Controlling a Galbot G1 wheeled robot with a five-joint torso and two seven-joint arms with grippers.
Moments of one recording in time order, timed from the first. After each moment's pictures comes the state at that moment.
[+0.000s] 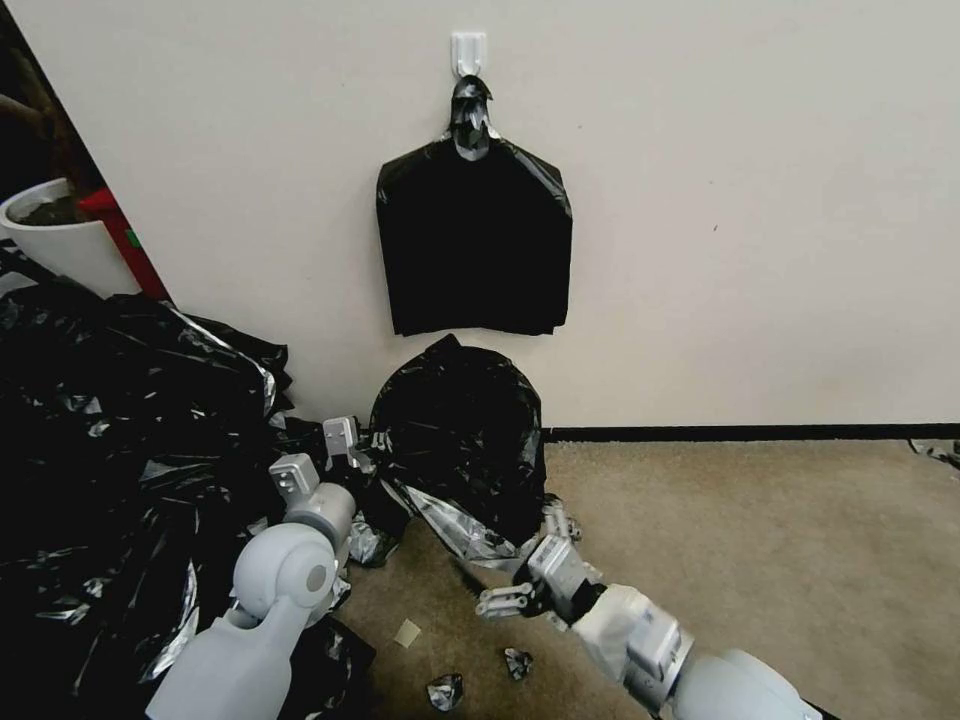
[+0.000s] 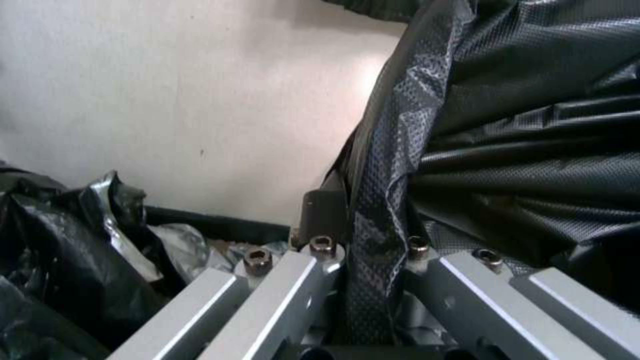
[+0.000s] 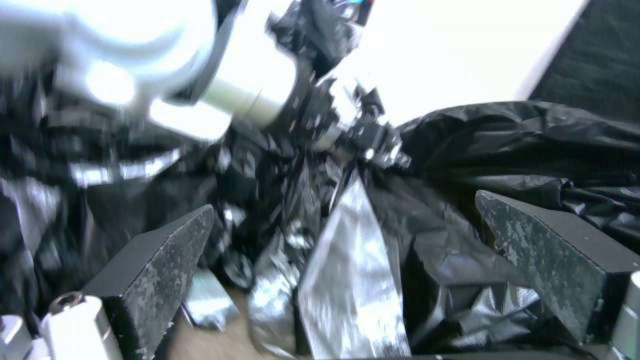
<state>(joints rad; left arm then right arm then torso) 1.25 -1.19 -0.35 -1.98 -0.76 0.36 -0.25 -1.40 0.83 -0.03 2.23 -0.03 0.02 -0.17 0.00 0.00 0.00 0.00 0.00</state>
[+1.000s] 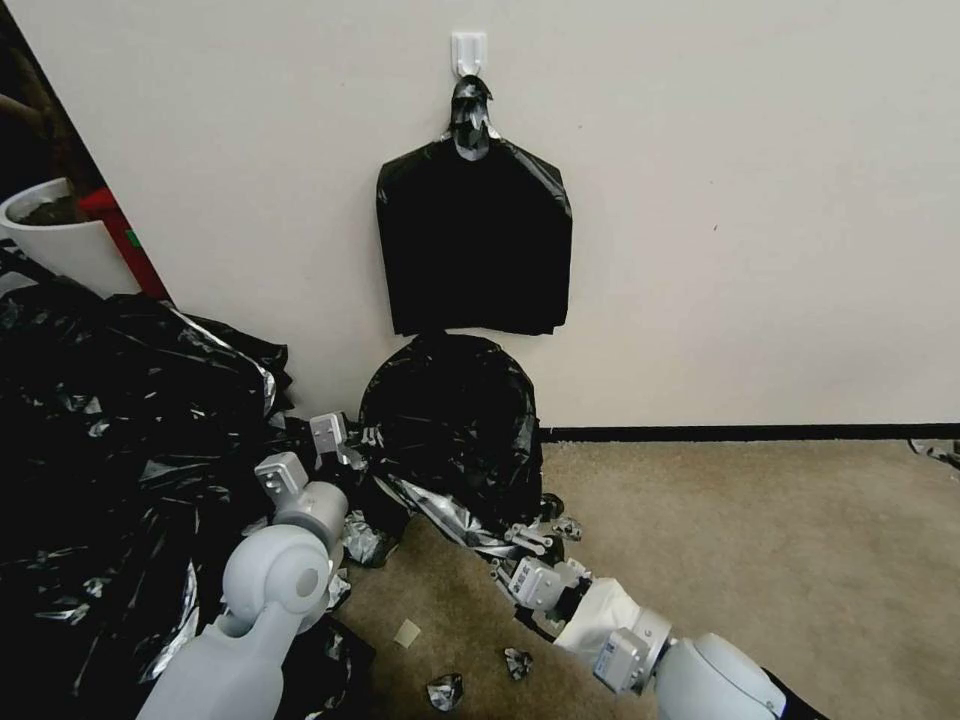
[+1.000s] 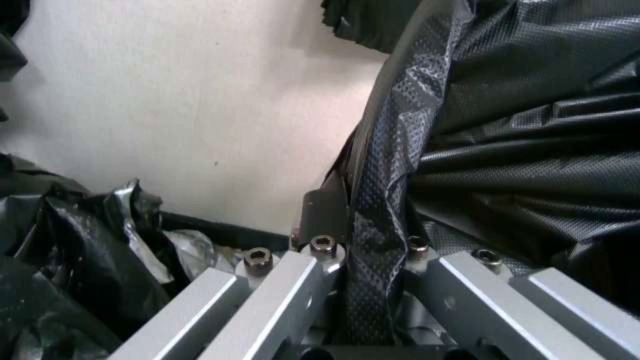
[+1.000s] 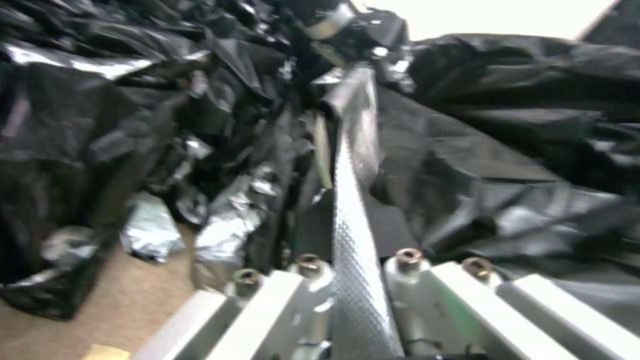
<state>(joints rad) 1.28 -1.20 -0.38 -2.05 -0.80 0.36 -0.32 -1.34 0.88 -0.08 2.12 -0.26 0.02 -0.17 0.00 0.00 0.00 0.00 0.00</state>
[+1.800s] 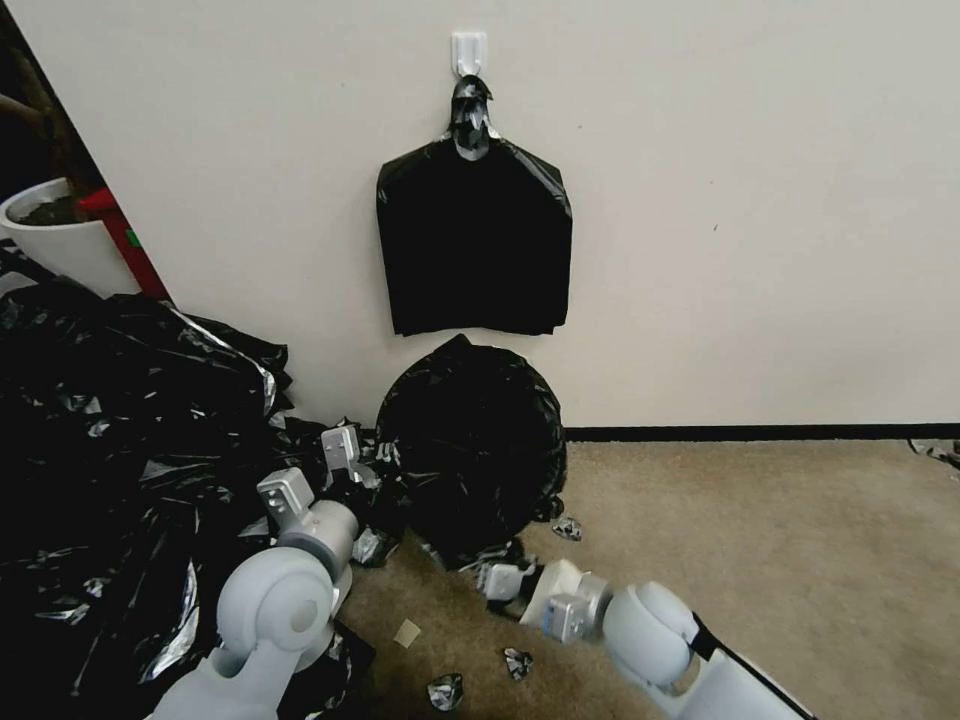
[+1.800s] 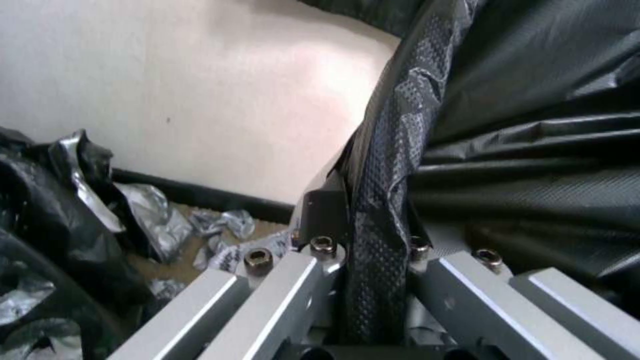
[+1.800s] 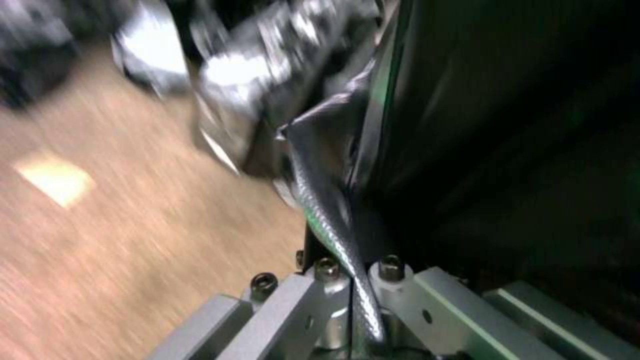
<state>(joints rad) 1.37 -1.22 -0.37 -2.19 -0.84 0.44 -0.34 -1.16 1.08 -0.03 1.73 -0.55 0.10 -0.40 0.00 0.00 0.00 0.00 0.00</state>
